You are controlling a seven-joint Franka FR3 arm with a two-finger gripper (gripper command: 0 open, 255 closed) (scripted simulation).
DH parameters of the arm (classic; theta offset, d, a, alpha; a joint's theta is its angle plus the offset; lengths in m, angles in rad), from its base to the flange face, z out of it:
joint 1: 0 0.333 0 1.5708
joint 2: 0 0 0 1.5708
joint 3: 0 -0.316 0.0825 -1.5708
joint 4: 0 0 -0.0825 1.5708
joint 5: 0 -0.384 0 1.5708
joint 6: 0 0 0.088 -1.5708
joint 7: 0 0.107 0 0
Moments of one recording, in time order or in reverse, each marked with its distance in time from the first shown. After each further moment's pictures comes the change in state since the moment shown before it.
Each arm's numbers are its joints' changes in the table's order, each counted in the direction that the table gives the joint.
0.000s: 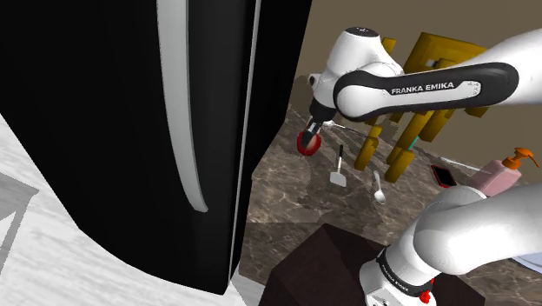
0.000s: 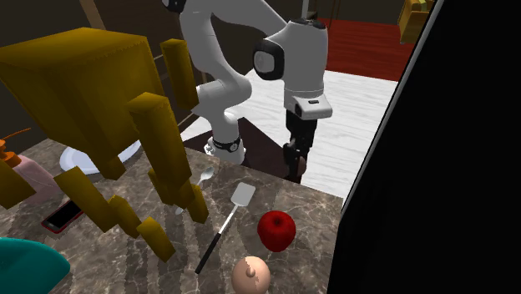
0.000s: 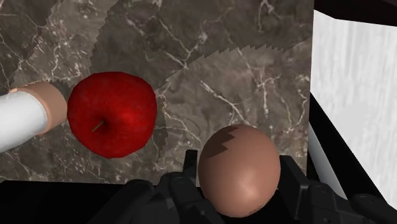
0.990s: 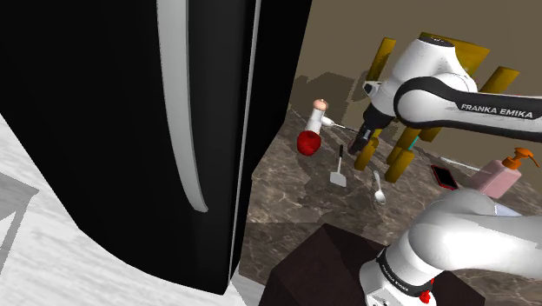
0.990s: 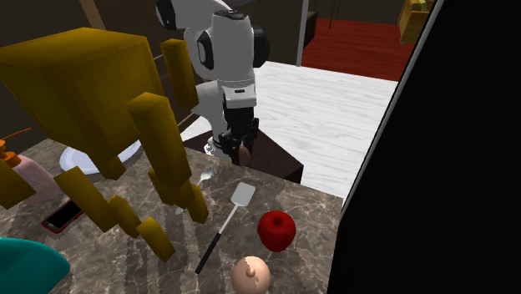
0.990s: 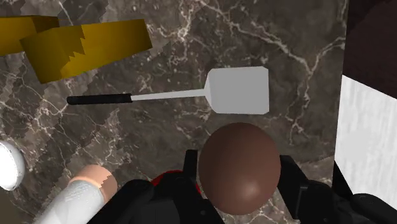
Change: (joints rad) arm -0.123 0.417 0.213 -0.223 0.102 0.169 -0.256
